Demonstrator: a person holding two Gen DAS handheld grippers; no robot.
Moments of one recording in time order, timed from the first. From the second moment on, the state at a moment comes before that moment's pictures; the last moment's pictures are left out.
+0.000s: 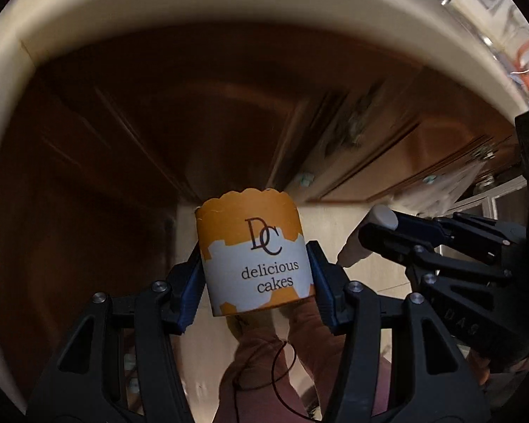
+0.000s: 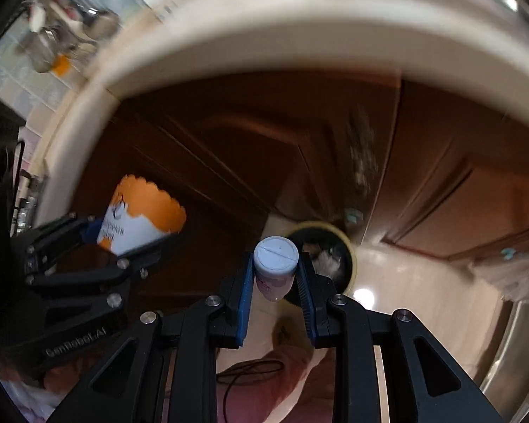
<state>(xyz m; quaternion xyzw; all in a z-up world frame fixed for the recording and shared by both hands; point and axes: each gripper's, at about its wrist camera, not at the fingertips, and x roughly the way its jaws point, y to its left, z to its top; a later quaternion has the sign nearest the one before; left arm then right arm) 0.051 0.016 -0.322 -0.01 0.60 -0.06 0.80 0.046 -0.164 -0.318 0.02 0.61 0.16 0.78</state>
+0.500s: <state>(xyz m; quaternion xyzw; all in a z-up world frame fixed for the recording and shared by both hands) 0.083 0.030 -0.548 -0.01 0.65 -0.05 0.76 0.070 -0.187 -0.564 0.02 0.68 0.13 0.72</state>
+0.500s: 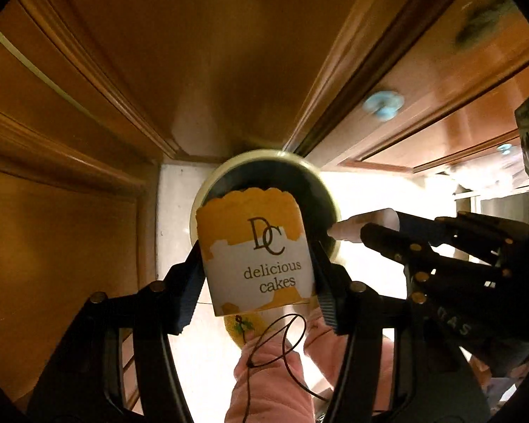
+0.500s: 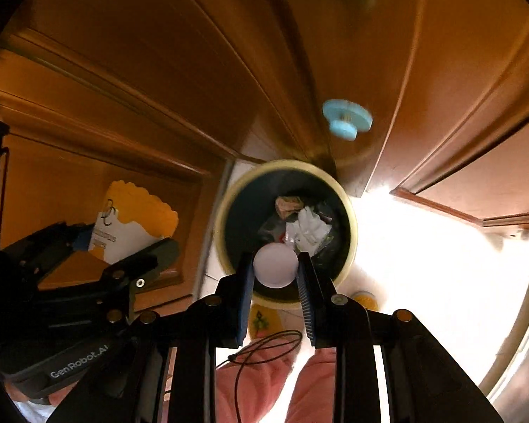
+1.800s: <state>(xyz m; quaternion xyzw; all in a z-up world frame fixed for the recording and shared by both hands) 0.064 0.034 -0.463 -0.01 0.64 -0.07 0.76 0.053 -0.184 -0.543 0.04 0.70 0.11 0.70</state>
